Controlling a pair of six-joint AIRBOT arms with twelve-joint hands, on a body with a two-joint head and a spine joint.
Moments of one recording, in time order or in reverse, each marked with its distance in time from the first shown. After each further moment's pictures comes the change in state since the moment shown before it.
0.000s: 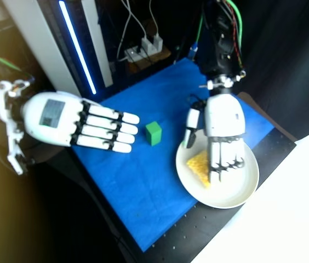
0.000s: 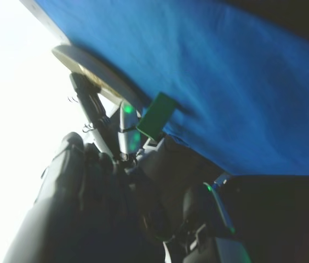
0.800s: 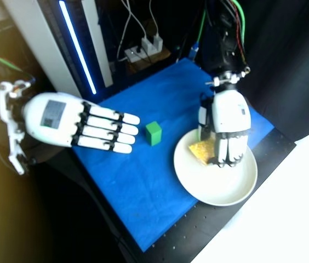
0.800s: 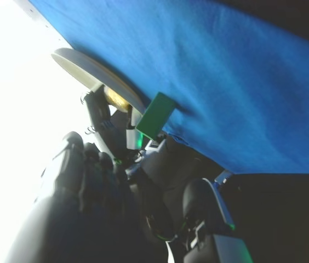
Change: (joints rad) left arm -0.001 0.080 -0.111 0.068 -0.033 -0.009; right arm -0.007 0.000 0.000 0.015 0.004 0.006
